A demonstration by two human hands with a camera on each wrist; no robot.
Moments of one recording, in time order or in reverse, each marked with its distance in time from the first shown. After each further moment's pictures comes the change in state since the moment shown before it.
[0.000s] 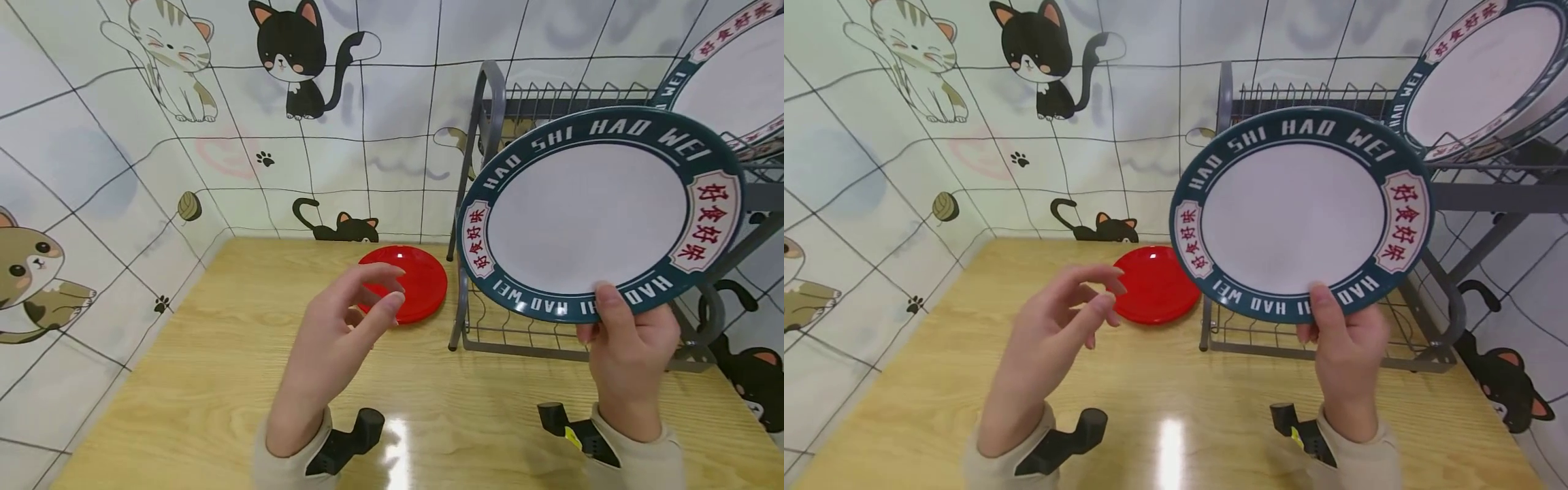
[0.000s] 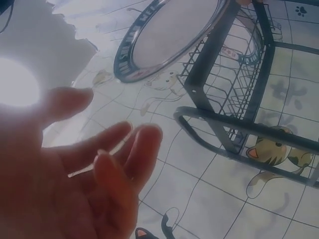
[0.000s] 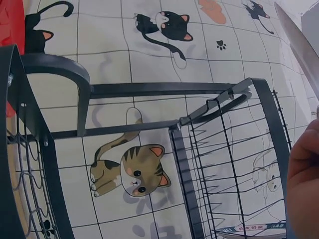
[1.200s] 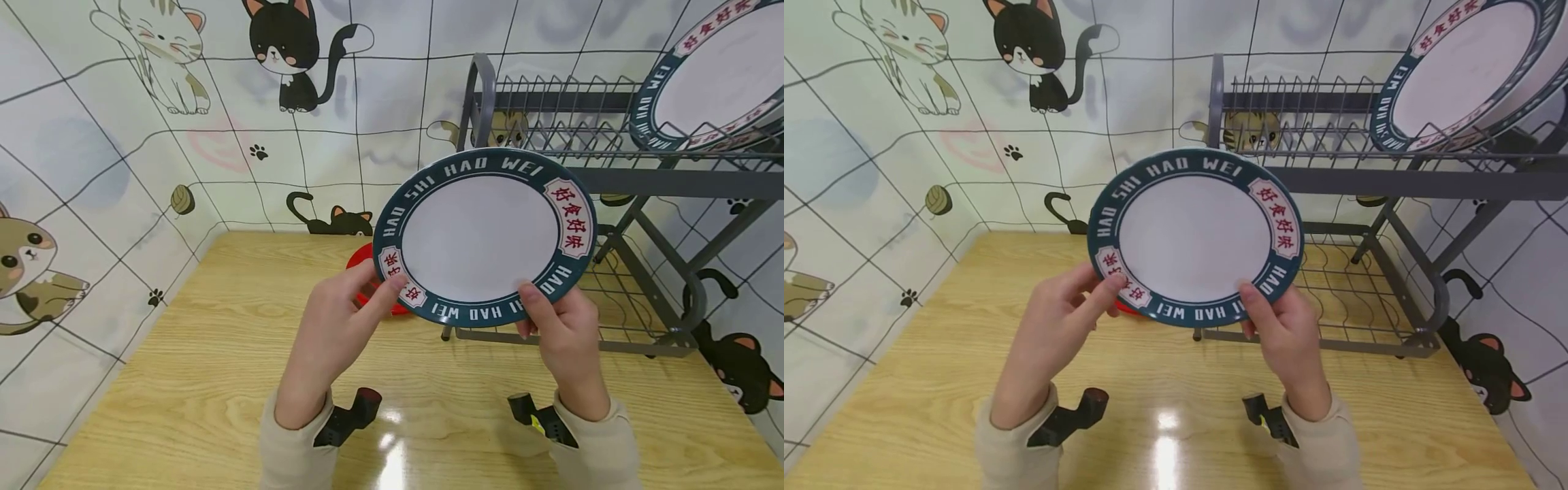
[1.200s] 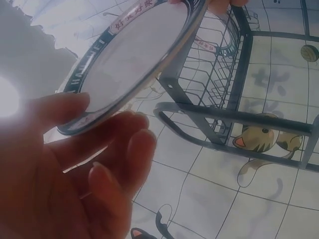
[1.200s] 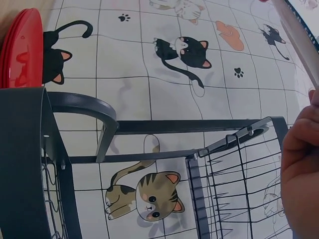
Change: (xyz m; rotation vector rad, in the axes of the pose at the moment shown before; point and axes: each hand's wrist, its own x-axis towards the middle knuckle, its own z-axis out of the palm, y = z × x) left_hand 0.007 -0.007 0.011 0.221 0.049 0.071; right_hand -0.014 0.012 0.011 -0.373 -0.306 0.101
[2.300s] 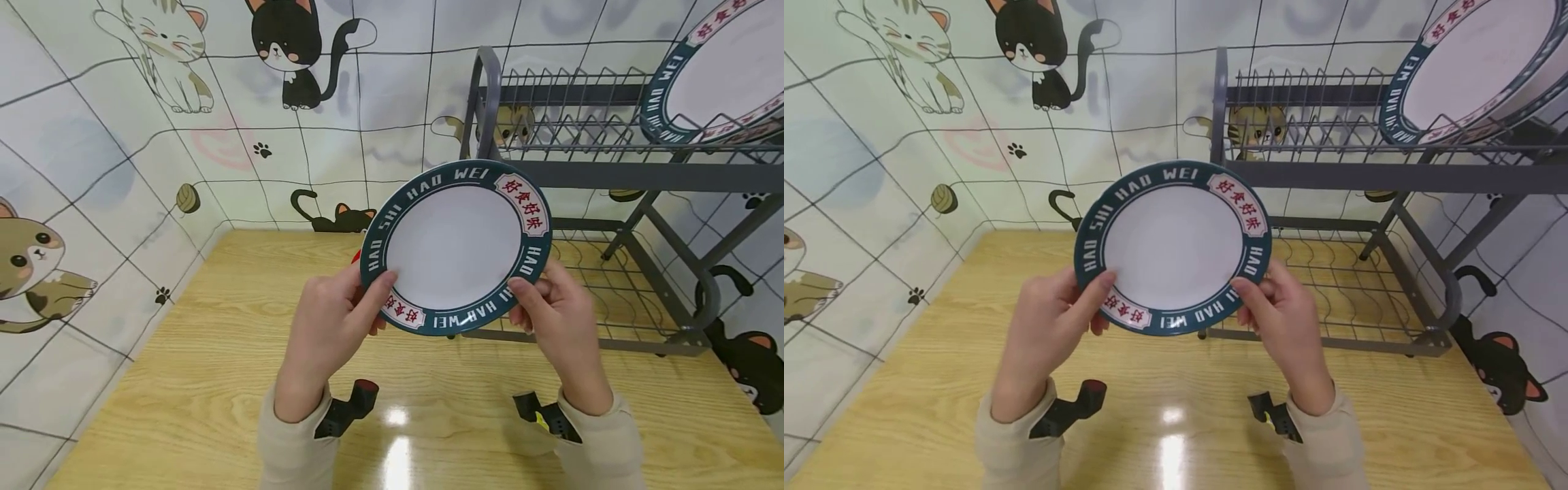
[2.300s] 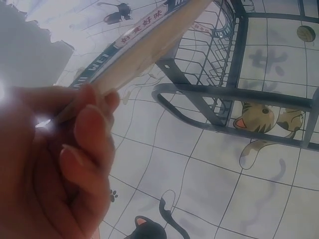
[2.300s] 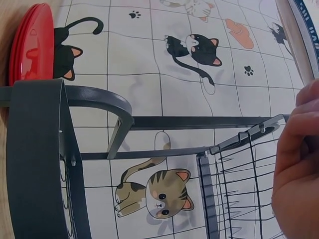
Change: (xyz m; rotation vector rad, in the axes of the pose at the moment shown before) left_hand 0.000 -0.009 -0.004 -0.035 0.040 0.164; right_hand 0.003 0.007 0.001 -0.375 0.006 0.253
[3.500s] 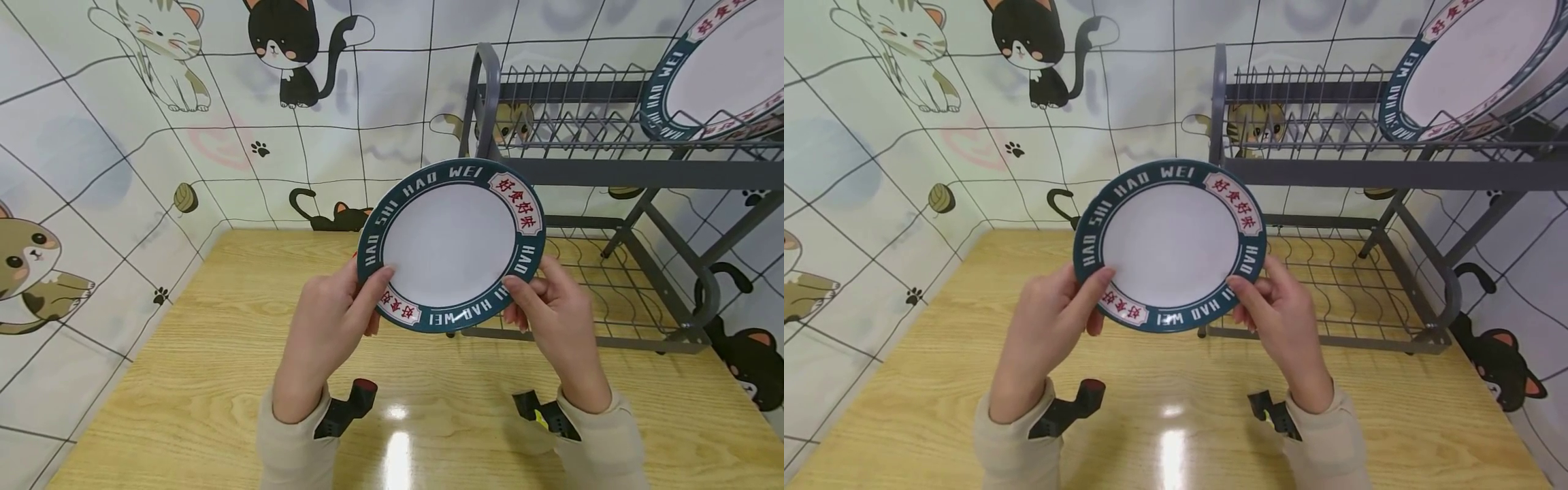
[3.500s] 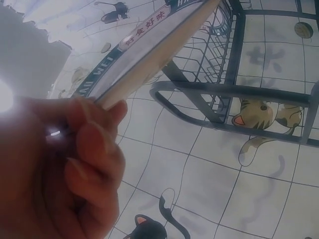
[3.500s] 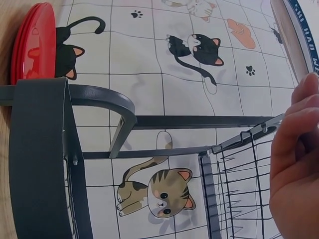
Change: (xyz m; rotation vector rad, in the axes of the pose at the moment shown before) left_hand 0.001 -0.002 0.001 0.084 -0.032 -0.059; right_hand 0.002 0.003 0.000 -0.028 -0.035 -0.020
